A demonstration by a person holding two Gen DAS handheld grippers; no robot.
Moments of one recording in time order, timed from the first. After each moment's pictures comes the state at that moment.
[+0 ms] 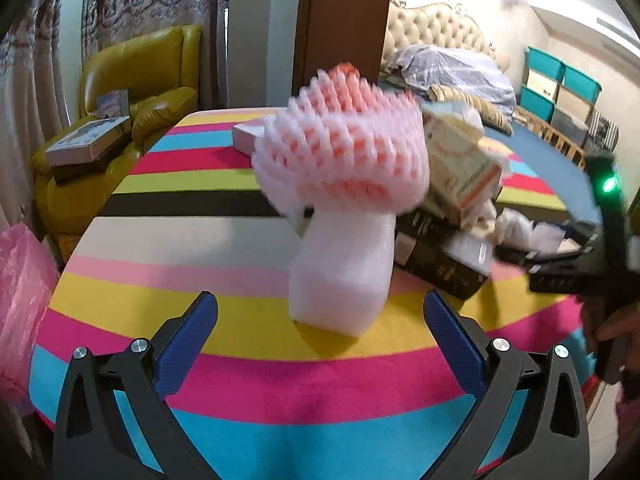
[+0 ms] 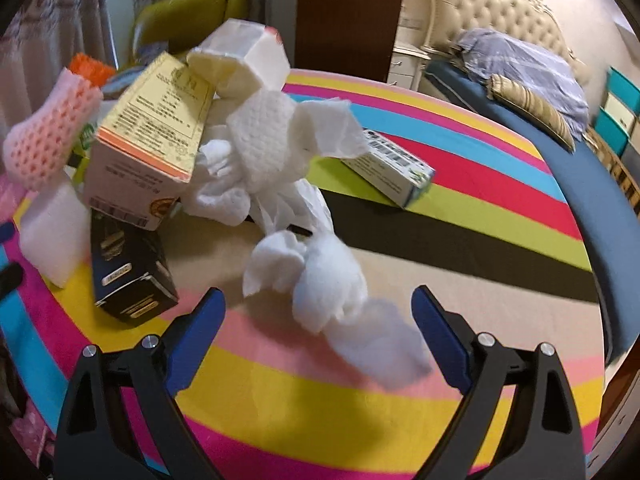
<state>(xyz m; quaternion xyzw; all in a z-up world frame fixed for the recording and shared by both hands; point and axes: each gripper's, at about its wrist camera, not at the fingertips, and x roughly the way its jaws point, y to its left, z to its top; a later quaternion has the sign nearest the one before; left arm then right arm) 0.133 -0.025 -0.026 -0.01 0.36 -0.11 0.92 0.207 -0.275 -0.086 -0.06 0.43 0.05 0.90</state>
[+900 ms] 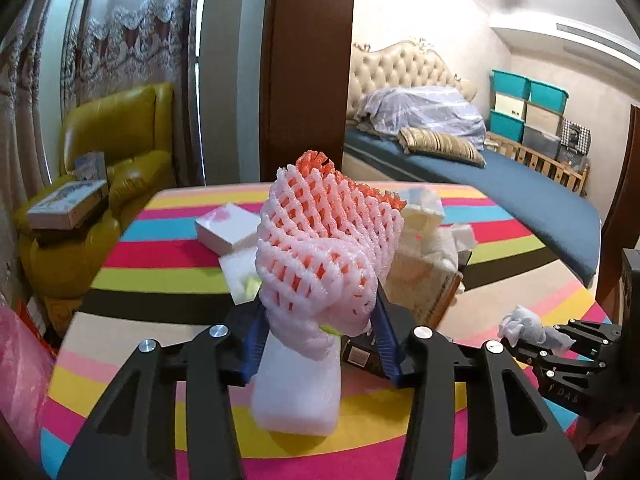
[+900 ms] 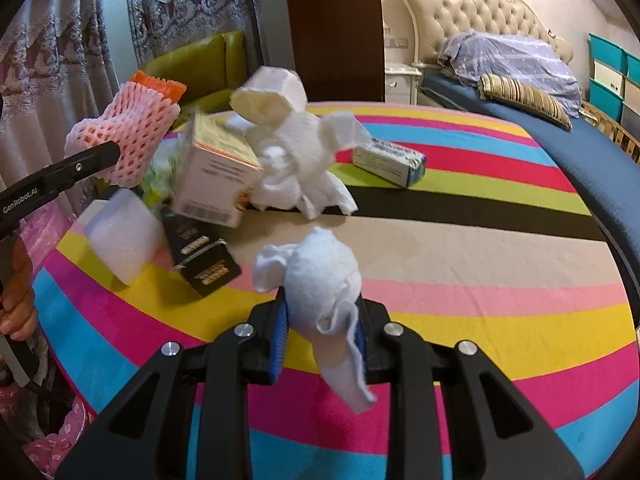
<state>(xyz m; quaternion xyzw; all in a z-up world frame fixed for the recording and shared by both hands) 0.160 -0.059 0.023 0.02 0.26 -0.16 0.95 0.114 -0.279 -0.067 0.03 0.34 0.06 0.94</state>
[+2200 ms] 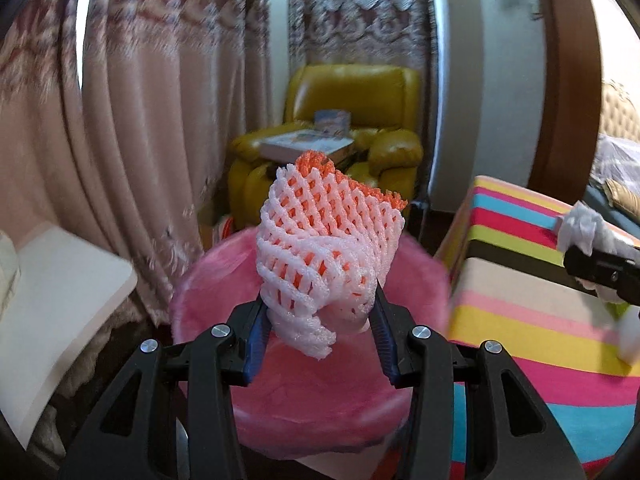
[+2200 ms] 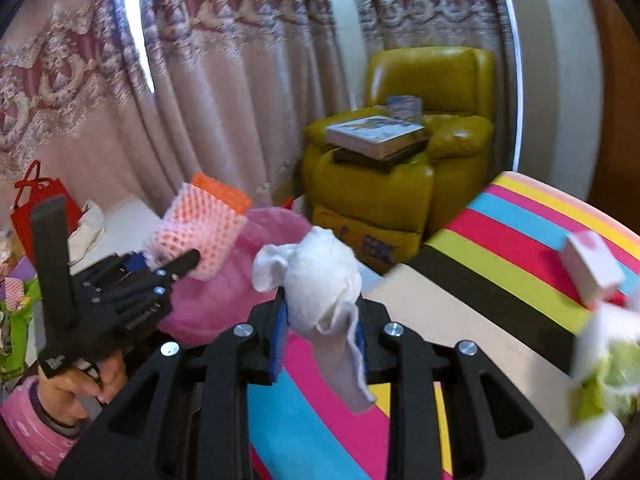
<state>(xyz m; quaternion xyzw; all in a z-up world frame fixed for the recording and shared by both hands) 0.058 0.305 0.007 -0.06 0.28 0.21 0.93 0.178 0.121 -0.001 -0.05 0.31 0.43 0.85</state>
